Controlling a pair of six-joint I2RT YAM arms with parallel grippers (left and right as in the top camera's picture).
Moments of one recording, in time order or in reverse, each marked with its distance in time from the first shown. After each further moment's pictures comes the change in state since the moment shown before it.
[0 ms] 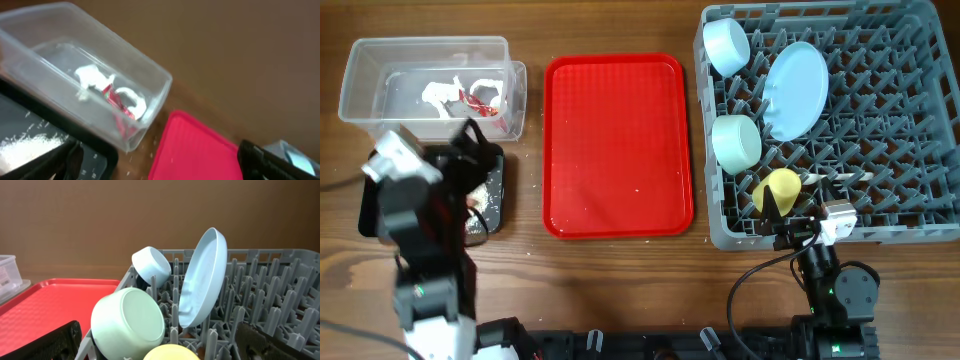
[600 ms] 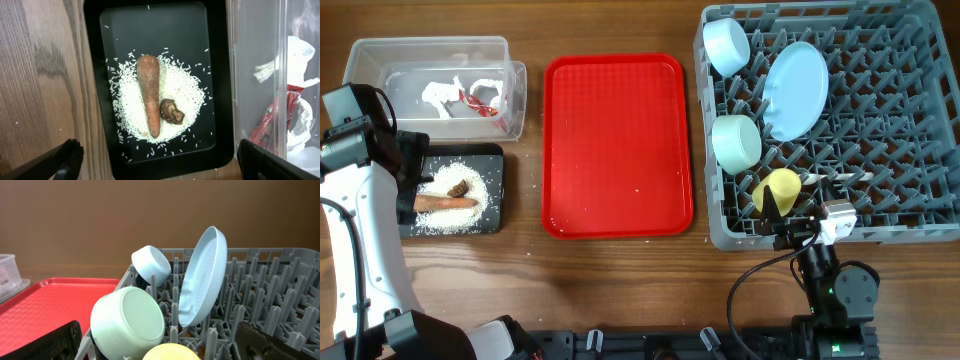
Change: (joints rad) left arm 0.209 0.747 0.725 -0.951 -0.250 -0.525; right arm 0.000 0.006 0.000 0.000 0.001 0.000
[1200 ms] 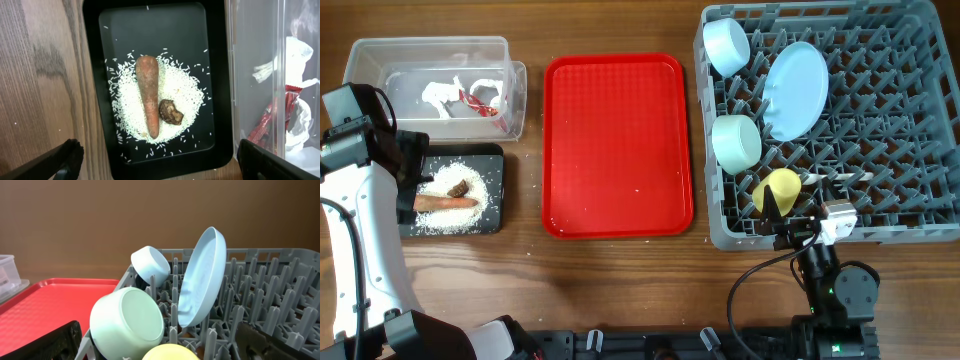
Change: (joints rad) left arm 0.000 0.000 0.000 0.007 0.000 0.000; right arm 0.000 0.000 0.000 0.002 0.003 0.000
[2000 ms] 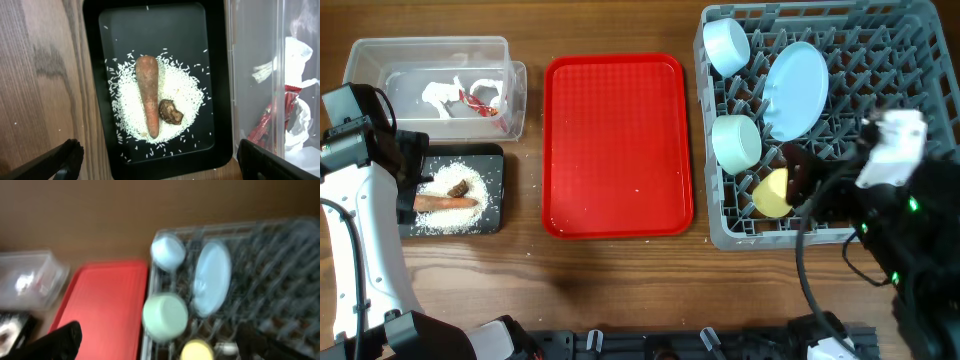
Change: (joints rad) left arm 0.000 -0.002 0.000 -0.001 0.000 0.000; right arm 0.196 0.780 1.284 -0.957 0.172 0.157
